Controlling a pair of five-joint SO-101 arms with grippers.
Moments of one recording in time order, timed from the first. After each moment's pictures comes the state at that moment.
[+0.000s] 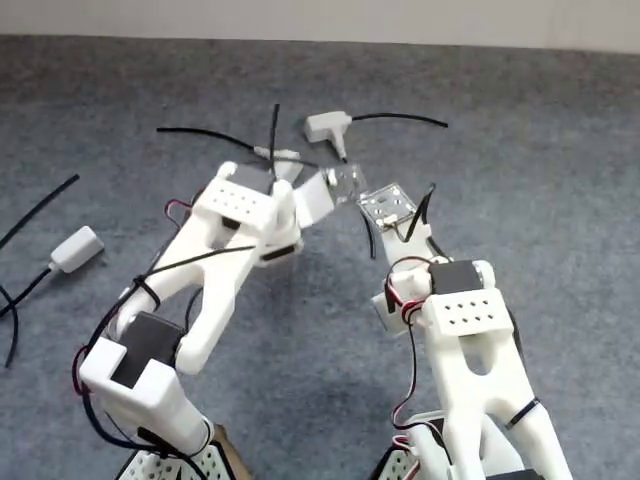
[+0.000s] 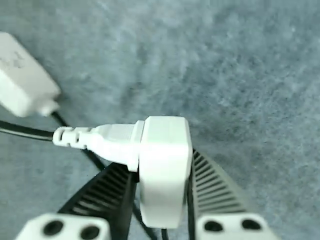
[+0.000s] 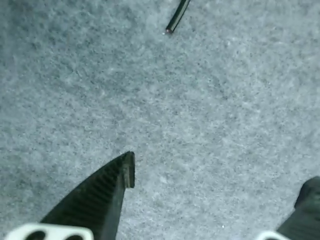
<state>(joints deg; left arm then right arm) 14.3 8.1 9.2 69.6 -46.5 -13.4 -36.0 50.5 67.4 18.7</state>
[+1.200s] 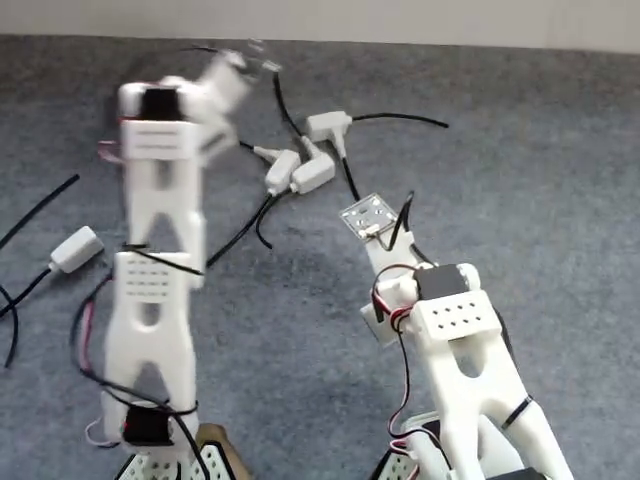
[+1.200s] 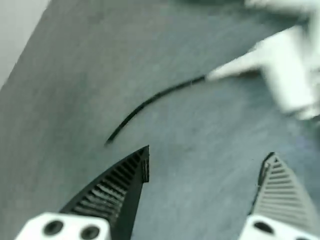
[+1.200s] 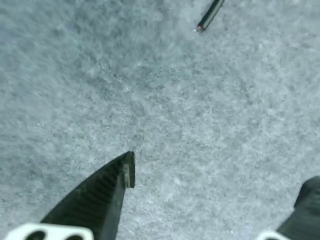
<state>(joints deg) -10.7 63.2 -92.5 97.1 -45.2 -17.8 -35.9 52.2 67.4 18.9</state>
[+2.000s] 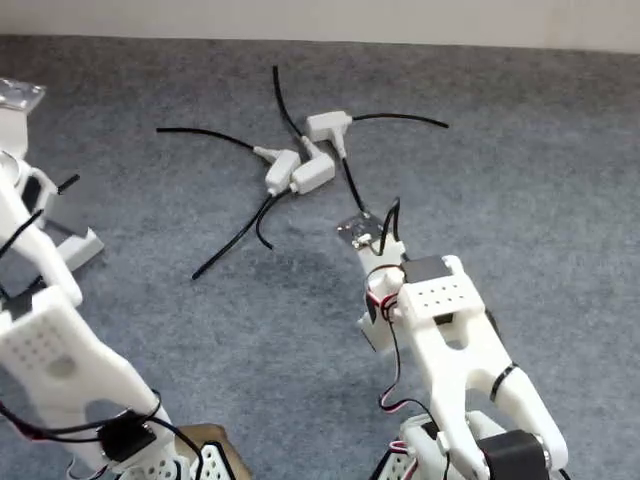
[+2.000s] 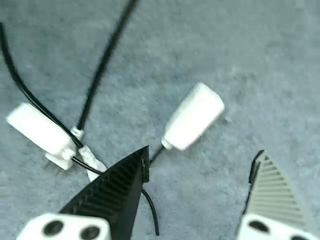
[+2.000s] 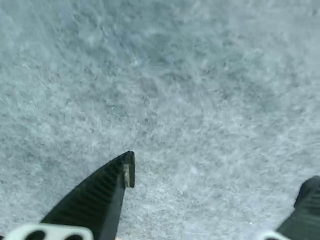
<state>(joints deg) -40.9 29.7 -36.4 98.9 -43.5 -18.2 -25.1 52.2 67.4 18.9</state>
